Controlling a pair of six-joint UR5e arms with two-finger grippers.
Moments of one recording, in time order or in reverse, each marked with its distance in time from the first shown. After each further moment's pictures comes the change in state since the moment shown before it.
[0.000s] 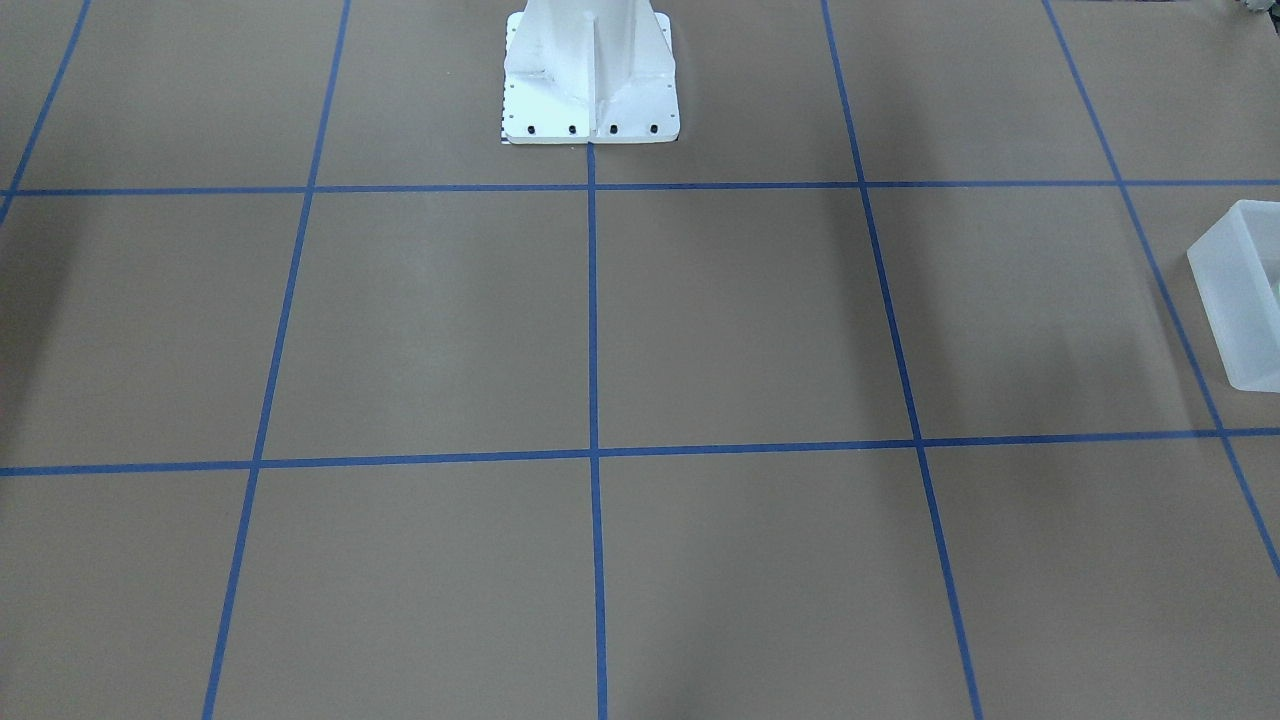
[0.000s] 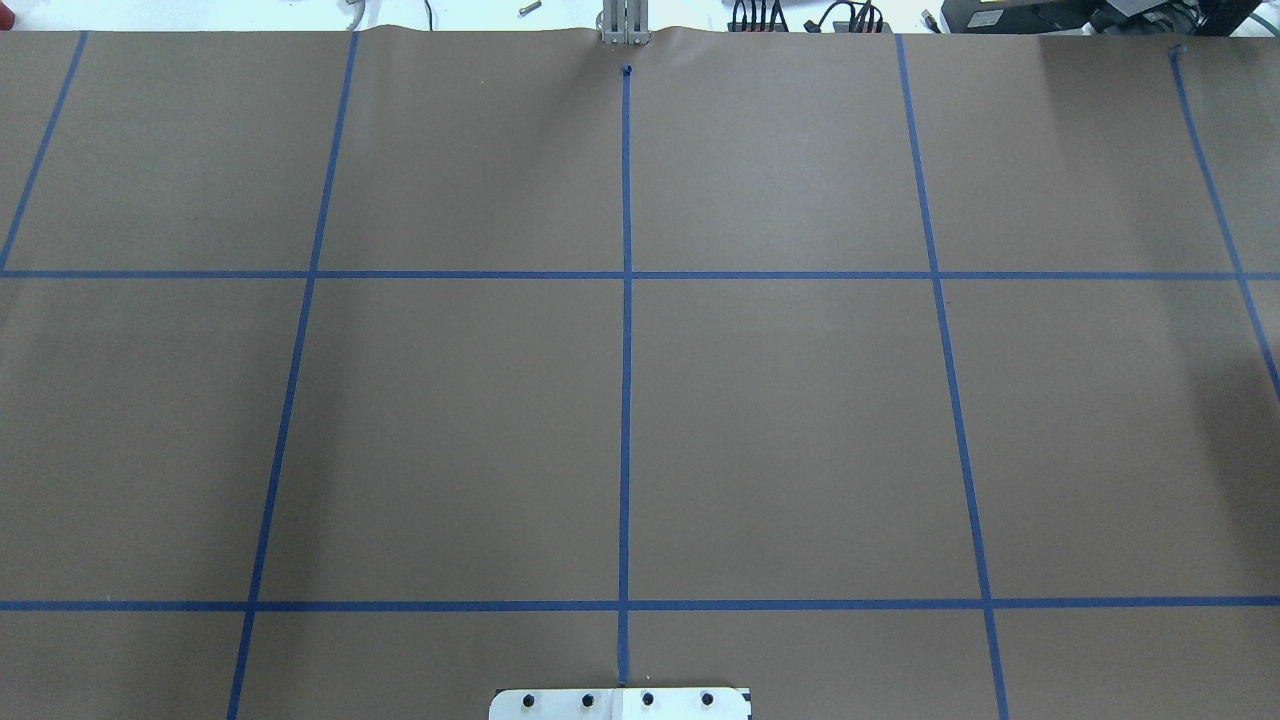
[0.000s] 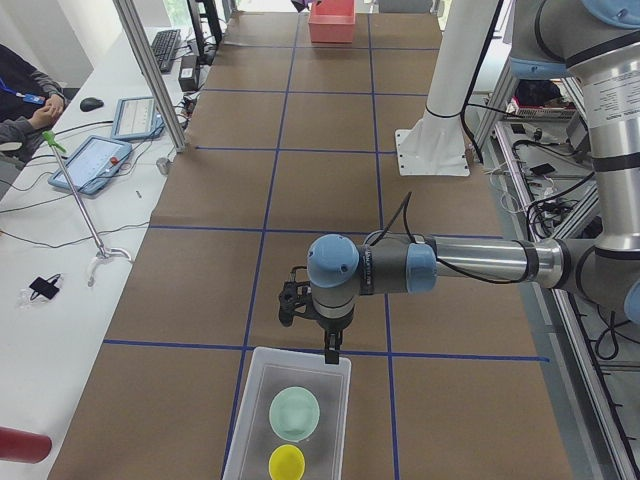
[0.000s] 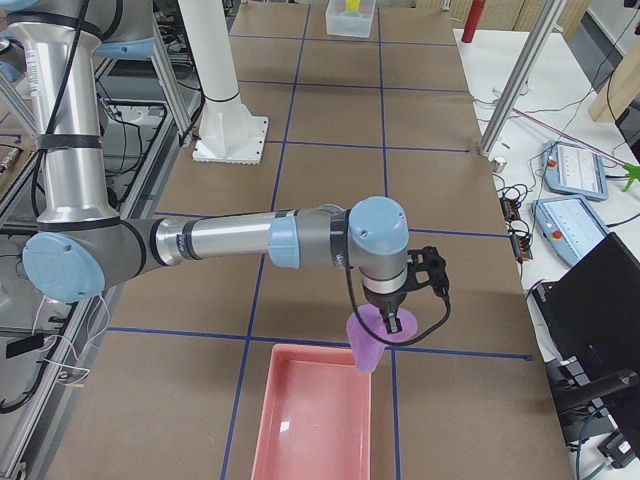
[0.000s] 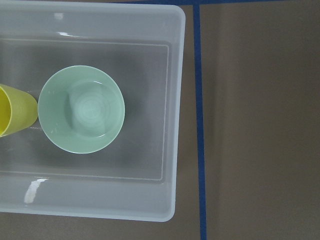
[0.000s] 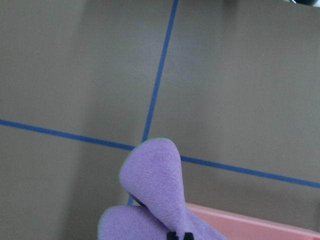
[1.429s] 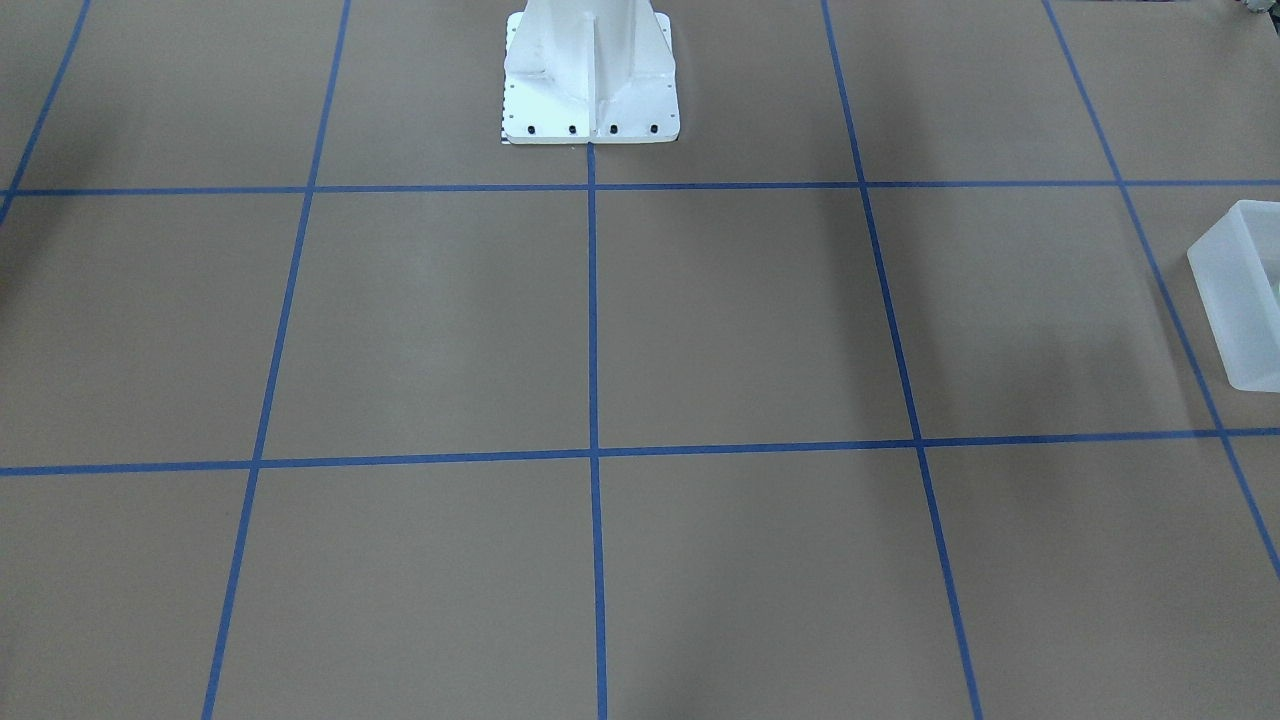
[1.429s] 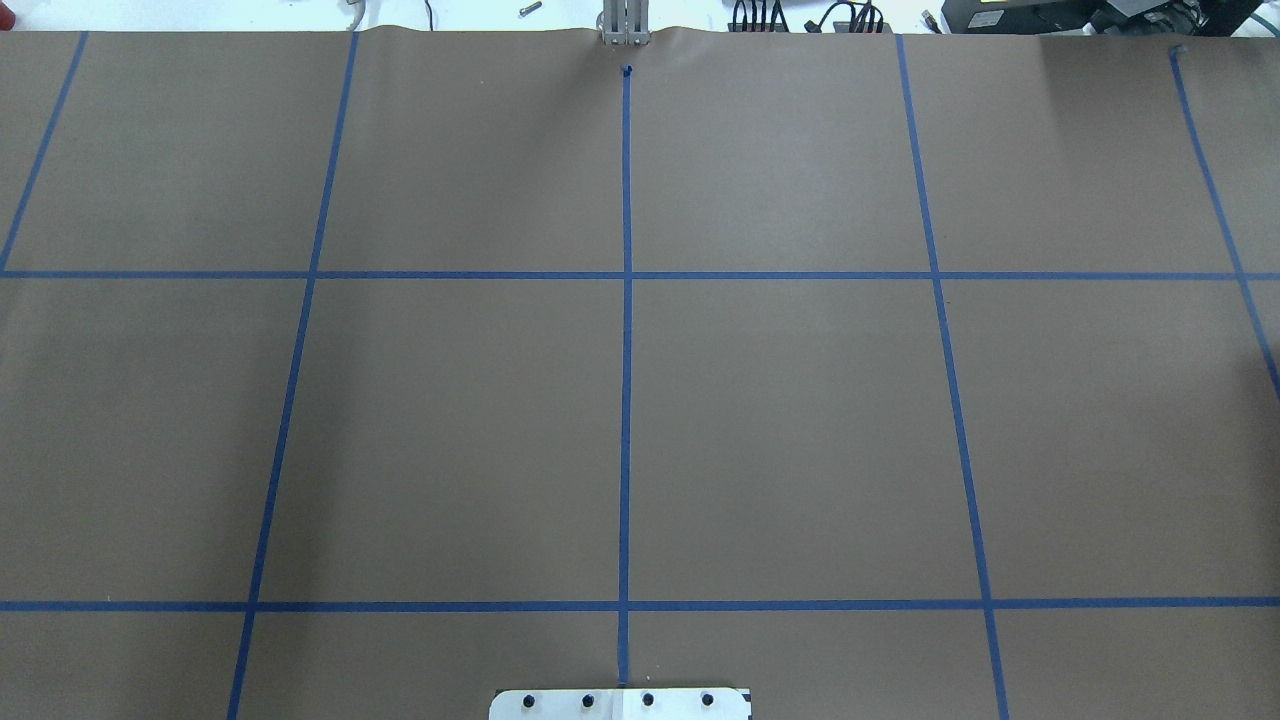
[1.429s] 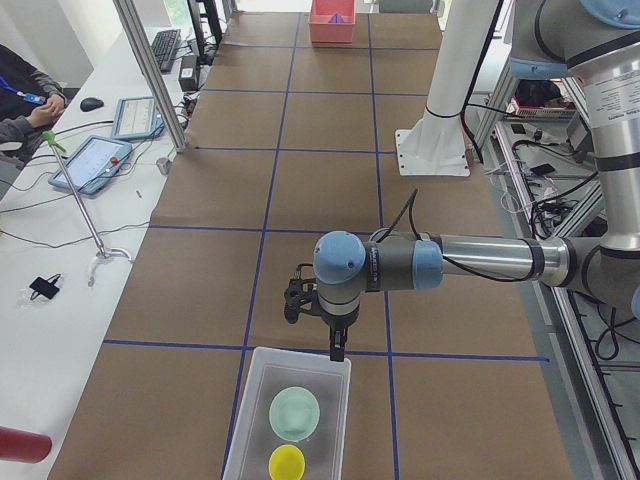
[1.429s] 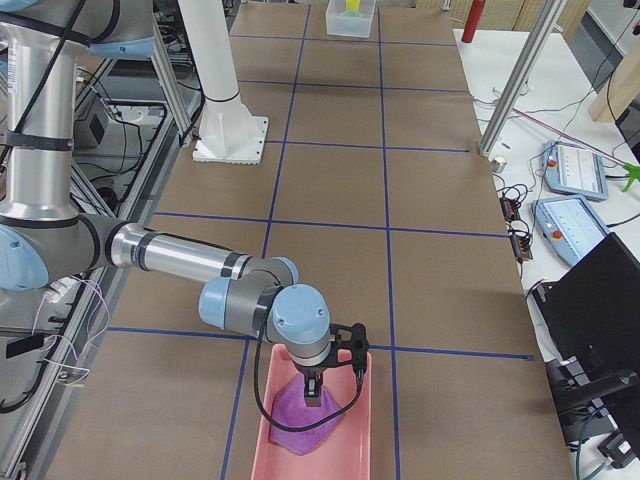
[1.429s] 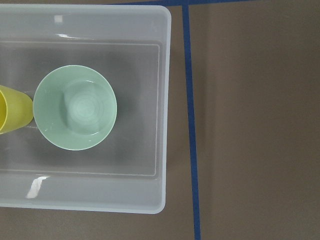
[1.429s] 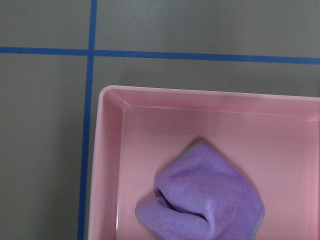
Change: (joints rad) left arm 0.004 0.025 -0.016 0.000 0.002 0.000; right arm -0.015 -0.180 -0.064 0.121 0.019 0.089
